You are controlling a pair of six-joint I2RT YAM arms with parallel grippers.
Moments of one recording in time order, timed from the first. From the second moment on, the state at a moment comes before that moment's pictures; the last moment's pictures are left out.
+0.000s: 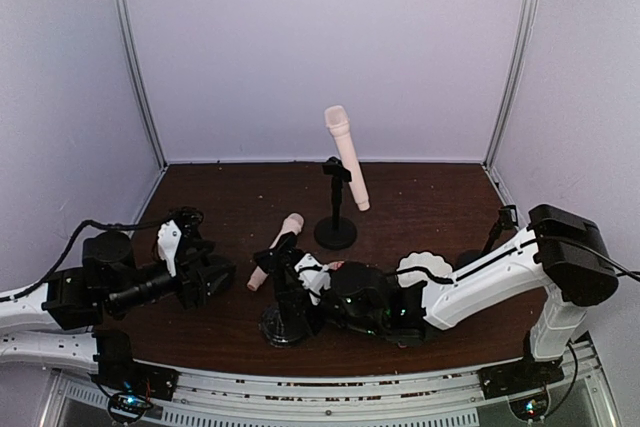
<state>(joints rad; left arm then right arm) -1.12 0.55 0.46 -0.16 -0.30 -0.08 1.31 1.80 0.90 0.58 0.25 0.20</state>
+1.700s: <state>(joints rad) -0.92 1.40 0.64 -0.01 -0.28 -0.27 1.25 1.40 0.55 0.51 0.36 0.30</state>
